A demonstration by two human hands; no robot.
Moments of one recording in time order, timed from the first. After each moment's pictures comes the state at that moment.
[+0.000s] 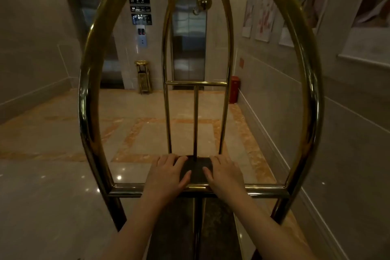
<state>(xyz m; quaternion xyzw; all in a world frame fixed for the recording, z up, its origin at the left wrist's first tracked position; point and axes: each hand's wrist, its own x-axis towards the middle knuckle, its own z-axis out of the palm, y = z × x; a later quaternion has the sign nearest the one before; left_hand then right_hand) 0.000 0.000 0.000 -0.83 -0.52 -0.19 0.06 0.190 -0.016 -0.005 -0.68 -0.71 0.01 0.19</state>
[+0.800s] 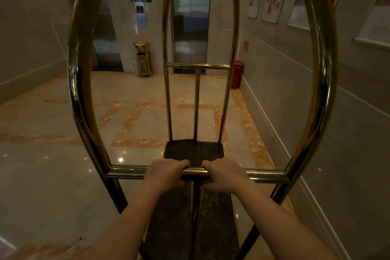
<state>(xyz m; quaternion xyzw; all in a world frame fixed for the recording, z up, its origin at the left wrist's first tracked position) 0.004 0.034 -0.019 -0.88 -0.48 -0.04 0.02 0.207 0.008 -0.004 -0.53 -0.85 0.04 0.01</state>
